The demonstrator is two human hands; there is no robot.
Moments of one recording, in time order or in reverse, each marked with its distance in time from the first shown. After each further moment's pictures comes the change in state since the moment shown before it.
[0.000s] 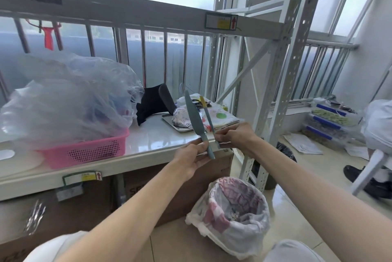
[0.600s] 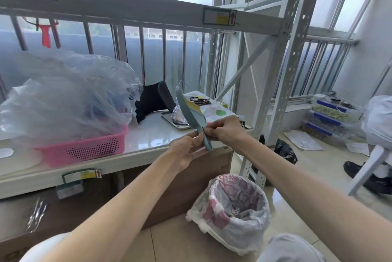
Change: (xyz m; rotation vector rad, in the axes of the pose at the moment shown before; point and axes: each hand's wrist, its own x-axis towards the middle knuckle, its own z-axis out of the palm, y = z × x) left_hand -0.008 0.019 -0.002 0.014 -0.025 0.016; right_hand -0.006 -0.007 0.025 -0.124 -0.020 -0.154
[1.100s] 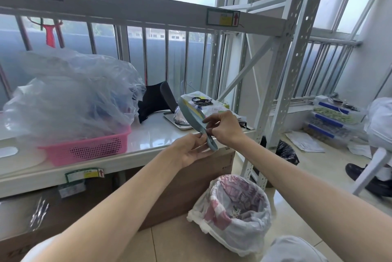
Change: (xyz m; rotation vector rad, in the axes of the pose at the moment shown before) left_hand -0.012 0.012 0.009 -0.003 -0.027 -0.123; right_hand 0.007 -0.007 0.006 -0.391 0.062 -0.288
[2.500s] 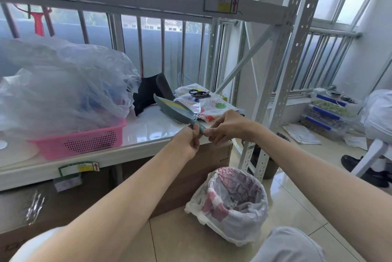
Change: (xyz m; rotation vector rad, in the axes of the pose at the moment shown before) left_hand 0.019 -0.007 0.006 -0.180 0.198 0.019; right_hand -0.004 0.016 -0.027 0.214 -0.477 0.280
